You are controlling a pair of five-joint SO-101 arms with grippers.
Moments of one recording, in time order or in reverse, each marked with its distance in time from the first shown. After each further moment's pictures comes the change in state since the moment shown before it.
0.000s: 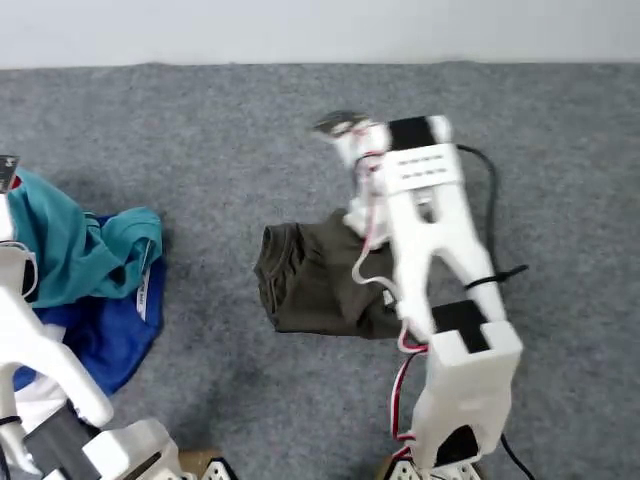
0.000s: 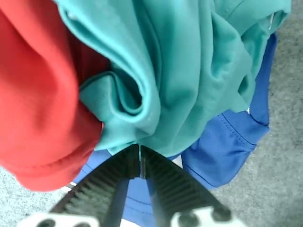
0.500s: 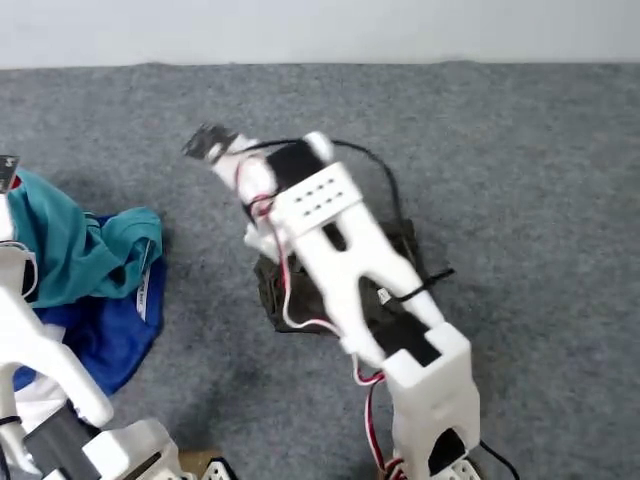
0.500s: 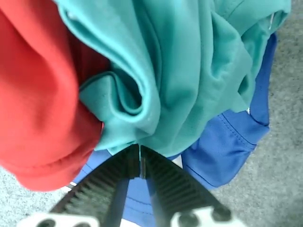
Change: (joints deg) left arm 0.0 0.0 0.0 0.0 0.0; right arm -17.0 1.8 -12.5 0.0 -6.0
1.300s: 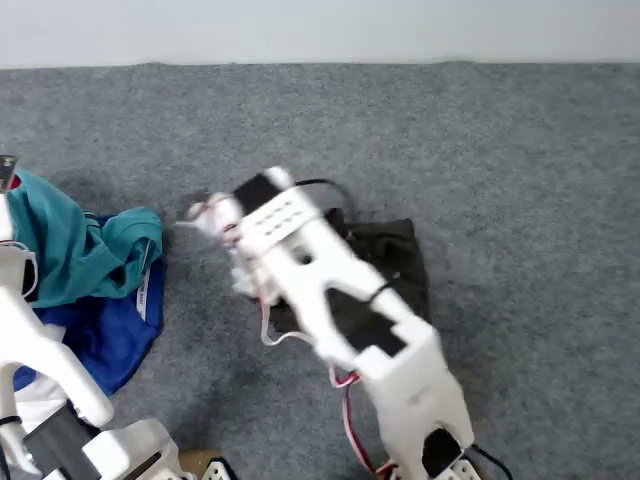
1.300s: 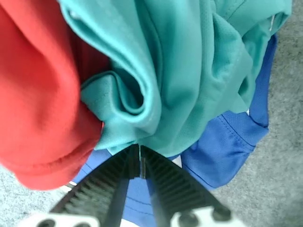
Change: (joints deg) left arm 0.0 0.0 0.0 0.0 1.1; right arm -9.5 10.7 3.6 -0.1 2.2
